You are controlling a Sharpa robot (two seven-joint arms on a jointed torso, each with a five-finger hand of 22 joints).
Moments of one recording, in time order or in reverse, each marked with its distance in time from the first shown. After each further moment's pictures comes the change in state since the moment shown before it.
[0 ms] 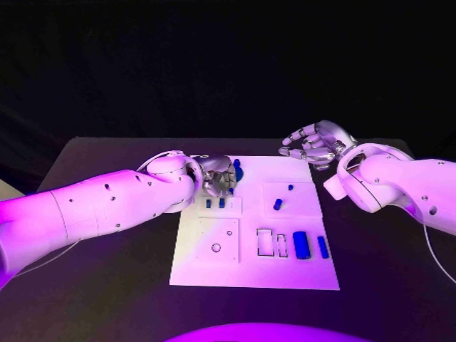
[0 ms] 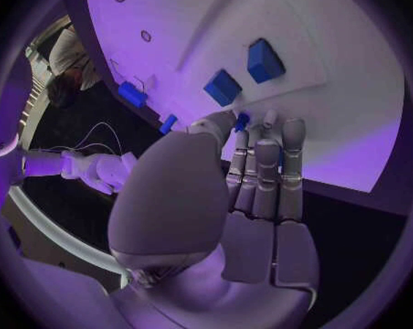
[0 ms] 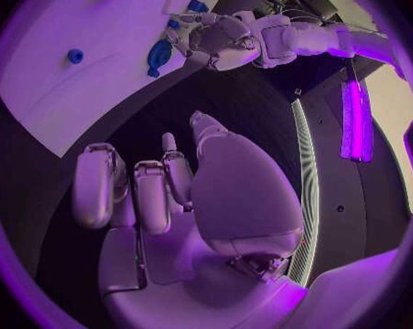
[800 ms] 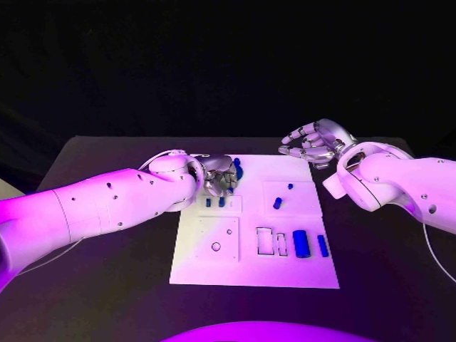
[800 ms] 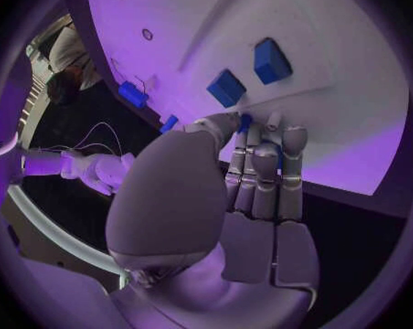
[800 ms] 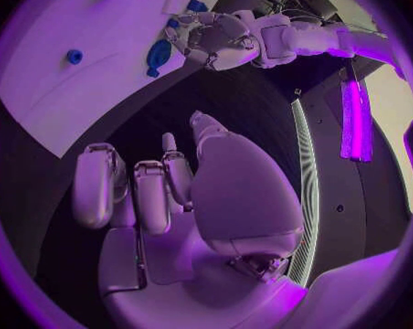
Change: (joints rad) left arm -0.001 0.012 0.000 -0.008 0.007 0.011 -0.003; left_hand -0.018 -0.027 0.120 -0.049 -0.004 0.041 -0.005 -0.037 -0.004 0.058 -0.013 -0.062 -0.022 0.045 -0.007 0.050 0.027 0.000 0.013 -0.006 0.074 0.080; right arm 0.000 0.001 0.000 0.000 0.000 0.000 0.000; right_hand 0.000 0.000 0.003 -0.003 0.000 0.000 0.000 0.000 0.000 0.000 0.000 0.000 0.000 0.000 0.000 0.000 0.000 0.000 0.000 0.000 0.000 0.001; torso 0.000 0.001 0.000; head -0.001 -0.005
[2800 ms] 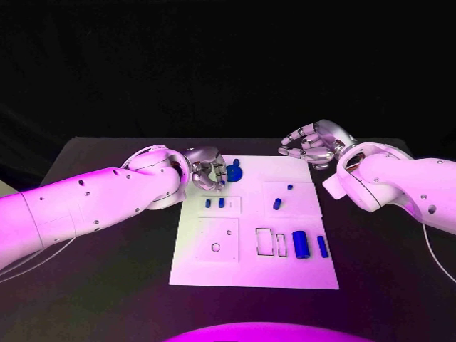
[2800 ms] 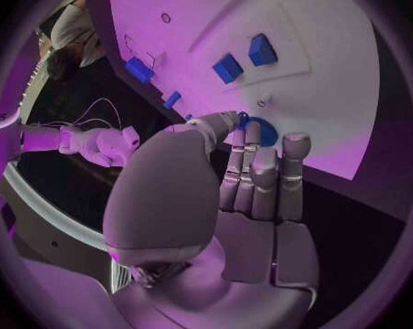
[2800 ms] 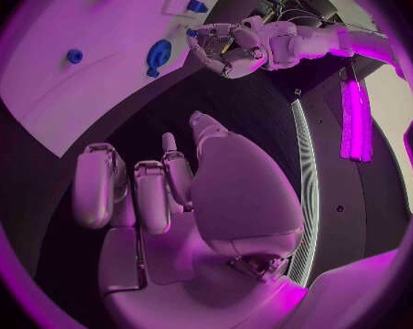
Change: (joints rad) left arm -0.002 -0.104 0.055 0.095 0.096 -0.038 -0.029; left_hand -0.065 0.032 0.061 -0.087 -0.005 0.080 -0.006 0.001 0.045 0.080 -0.012 -0.060 -0.003 0.076 -0.015 0.053 0.079 -0.010 0.056 -0.013 0.058 0.082; right arm 0.000 -0.005 0.000 0.002 0.000 0.002 -0.001; right_hand 0.000 0.000 0.003 0.003 0.004 0.000 0.000 0.004 0.000 0.000 0.000 0.000 0.000 0.000 0.000 0.000 0.000 0.000 0.000 0.000 0.000 -0.001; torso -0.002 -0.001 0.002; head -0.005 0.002
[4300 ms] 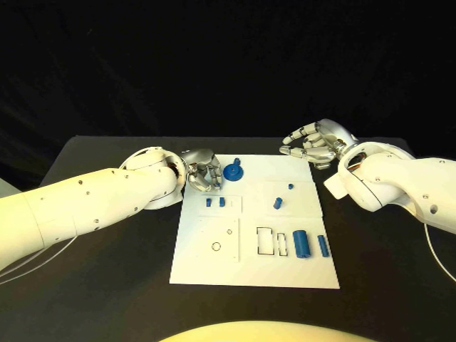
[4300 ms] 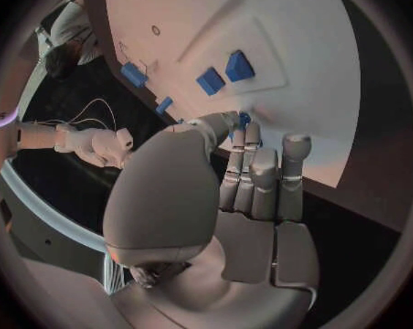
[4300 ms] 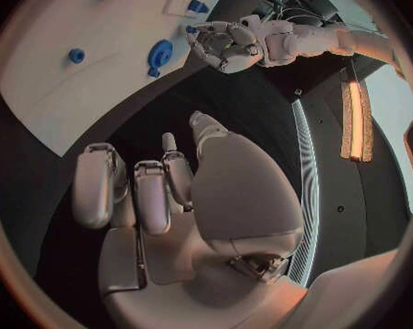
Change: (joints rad) left arm -0.014 -0.002 -0.002 -0.039 0.014 0.022 0.006; left_hand 0.000 0.000 0.004 -0.009 0.000 0.000 0.000 -0.005 0.002 0.007 0.000 -0.008 -0.002 0.005 0.002 0.000 -0.001 0.000 0.000 0.000 0.004 0.004; right arm 0.000 0.000 0.000 -0.001 -0.001 0.001 -0.001; right_hand 0.000 0.000 0.000 0.000 0.000 0.000 0.000 0.000 0.000 0.000 0.000 0.000 0.000 0.000 0.000 0.000 0.000 0.000 0.000 0.000 0.000 0.000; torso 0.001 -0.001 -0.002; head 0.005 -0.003
